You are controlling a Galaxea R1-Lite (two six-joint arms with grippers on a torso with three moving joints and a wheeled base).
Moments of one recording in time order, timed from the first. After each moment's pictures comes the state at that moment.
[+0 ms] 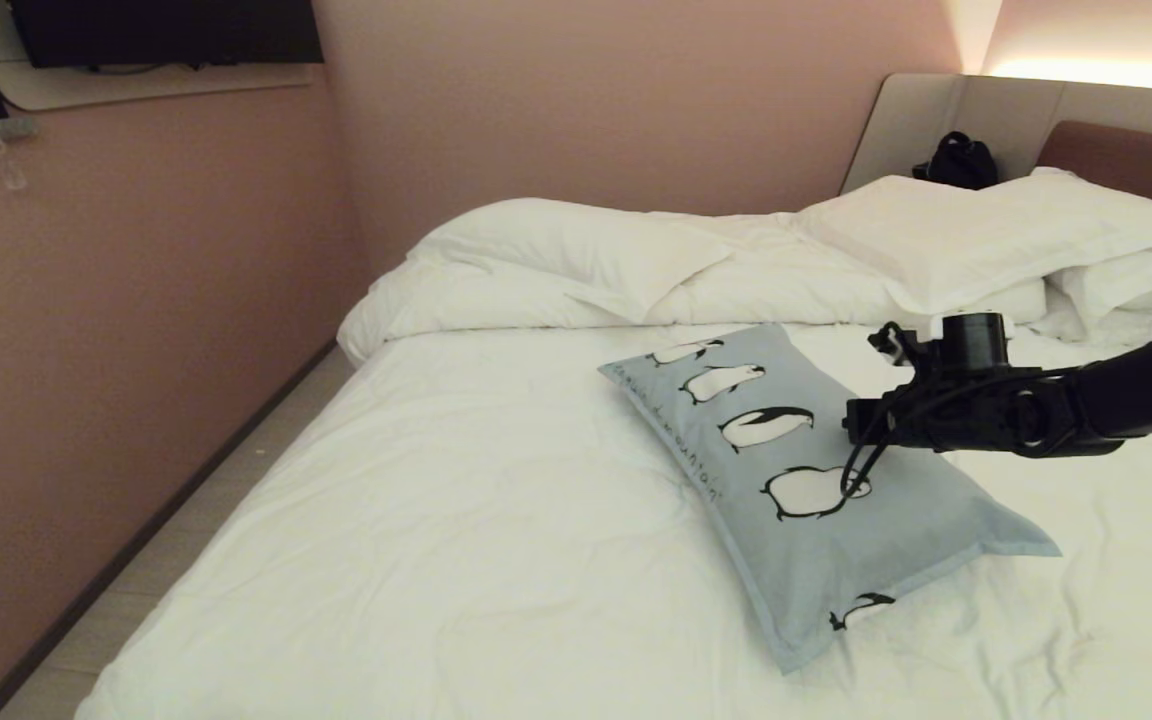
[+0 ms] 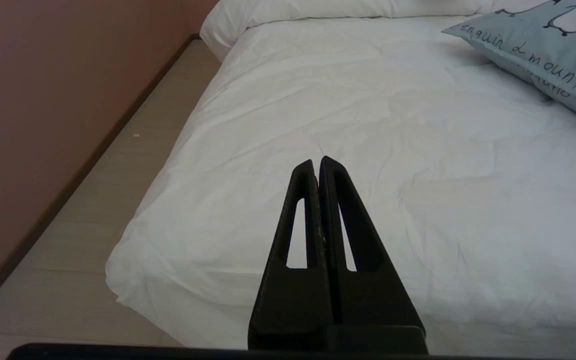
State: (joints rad) left arm 0.00 0.00 0.00 -0.01 0.00 0.00; right arm 0.03 2.15 -1.33 -0.24 0.10 0.00
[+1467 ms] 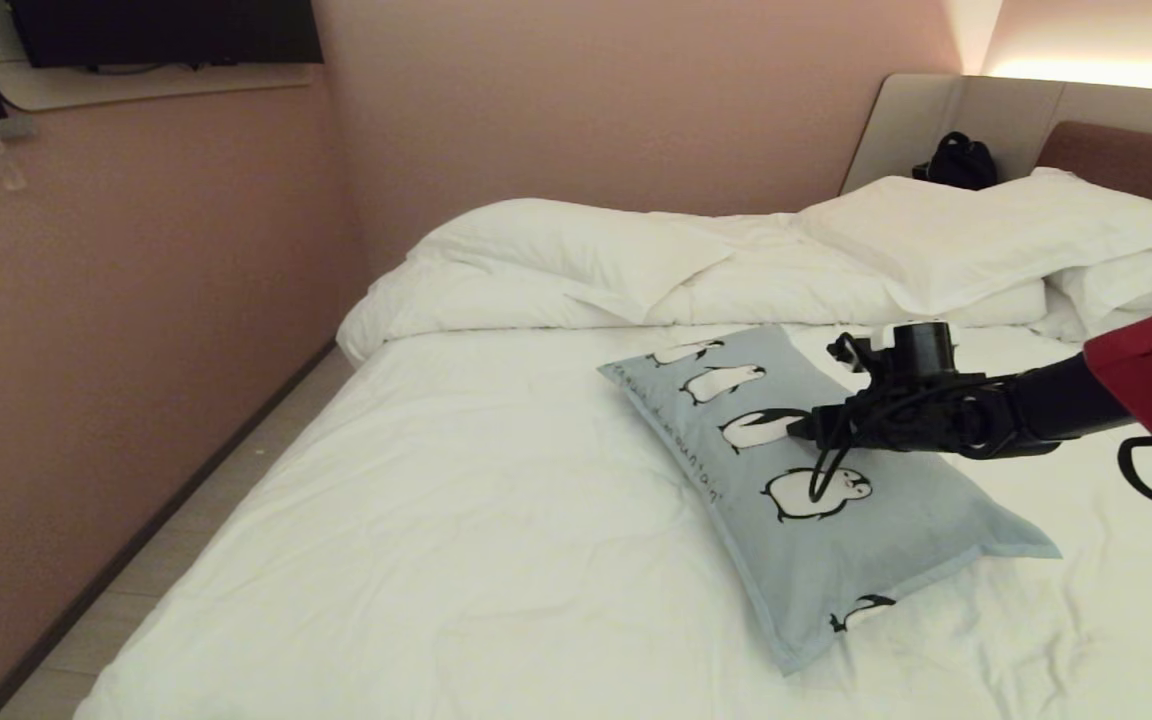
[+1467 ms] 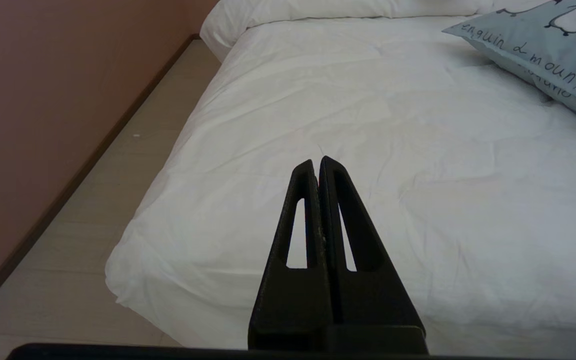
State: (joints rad) left arm 0.00 0.00 0.00 -0.01 0.00 0.00; right arm 0.09 2.26 -1.43 -0.23 0.04 -0.04
